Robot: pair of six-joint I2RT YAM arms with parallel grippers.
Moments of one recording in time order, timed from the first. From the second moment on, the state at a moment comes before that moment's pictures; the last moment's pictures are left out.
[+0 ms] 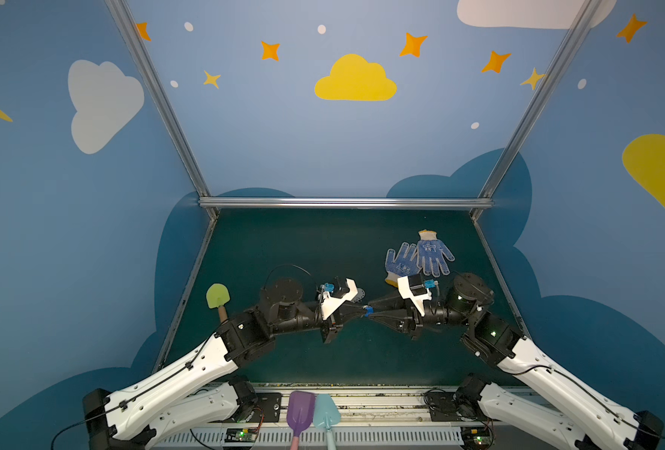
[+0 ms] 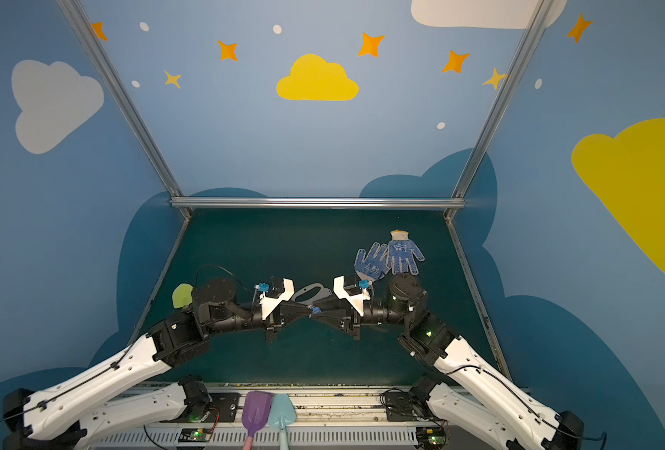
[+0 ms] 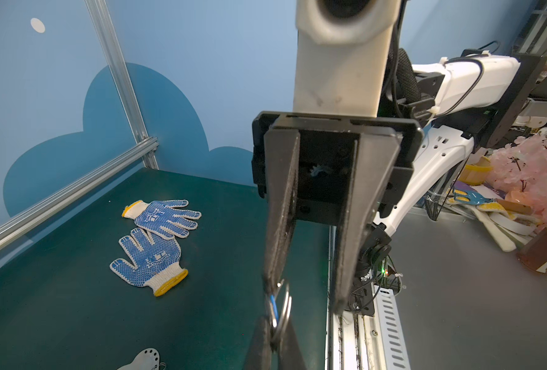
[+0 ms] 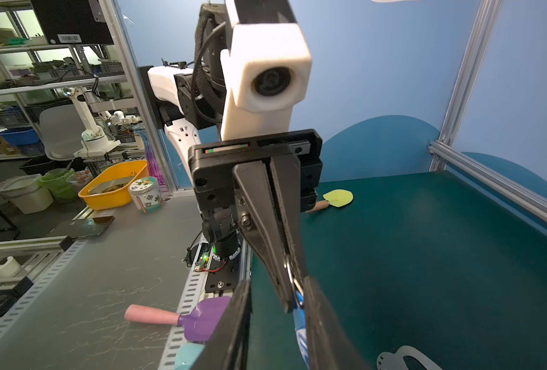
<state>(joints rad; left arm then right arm) -0.93 0.90 0.89 -0.19 0.38 0.03 0.80 0.82 0.78 -0.02 -0.77 -0.01</state>
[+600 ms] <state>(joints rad) -0.93 0.89 0.89 -0.18 0.40 0.02 0.80 0.82 0.78 -0.05 -0.72 -0.02</state>
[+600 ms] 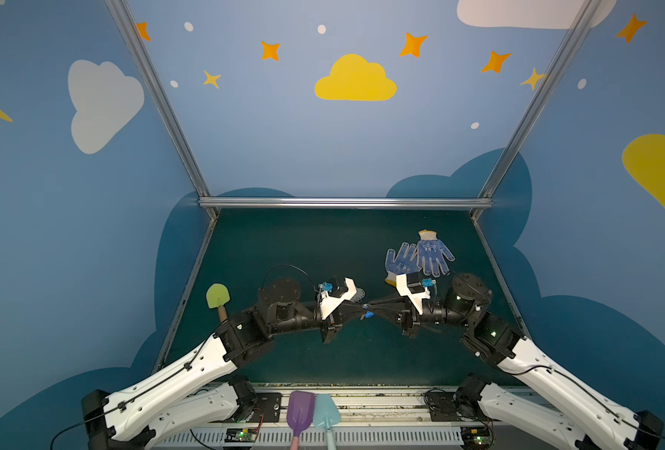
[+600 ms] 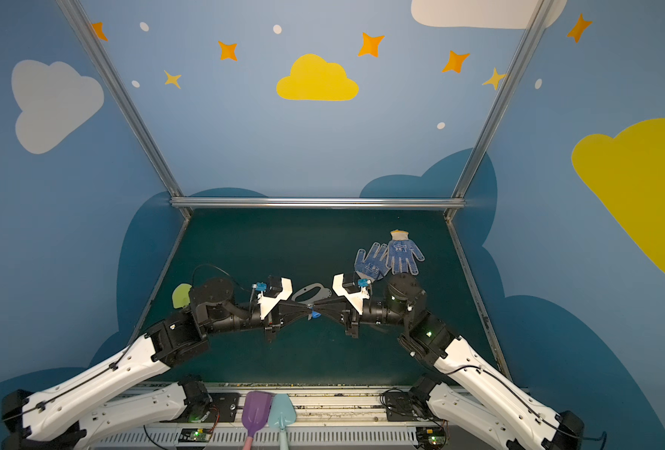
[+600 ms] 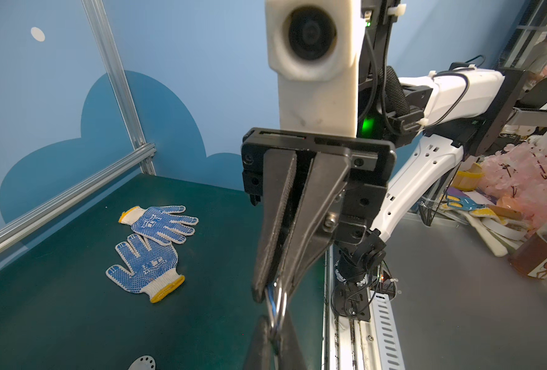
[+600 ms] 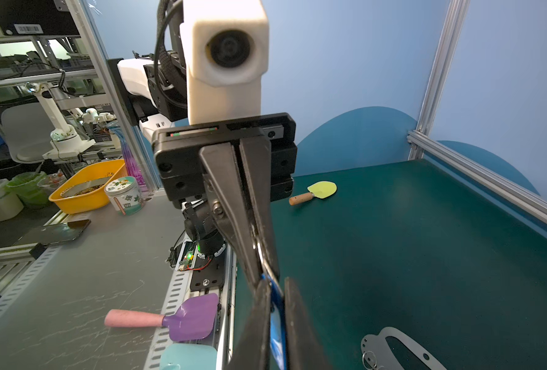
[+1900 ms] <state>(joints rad) -0.69 0.86 0.89 -0.17 0.42 -0.34 0.82 0.75 0.83 -0.27 -0.59 -0.16</state>
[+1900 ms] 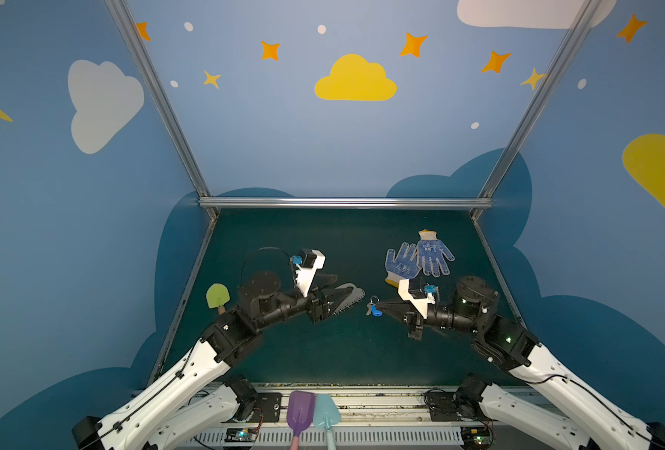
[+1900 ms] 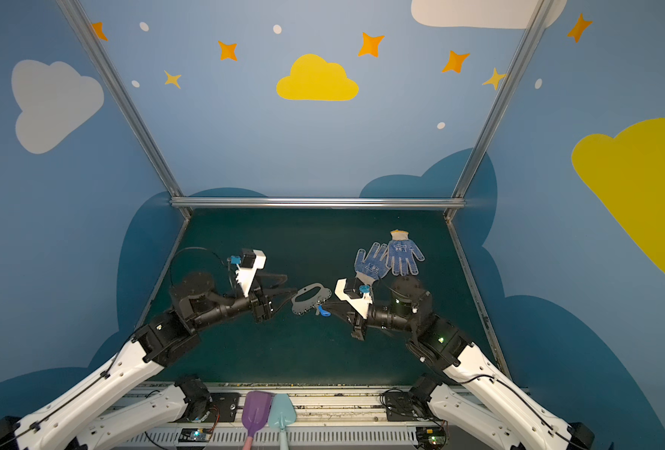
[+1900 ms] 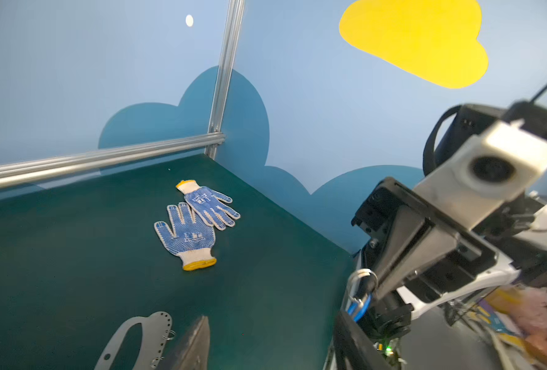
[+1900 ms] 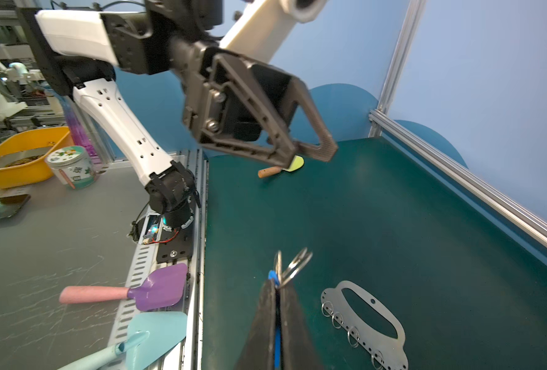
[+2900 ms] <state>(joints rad) -0.71 1.10 1.06 -0.24 1.07 -0.47 0.81 0.78 0.83 -0.20 -0.78 -0.09</state>
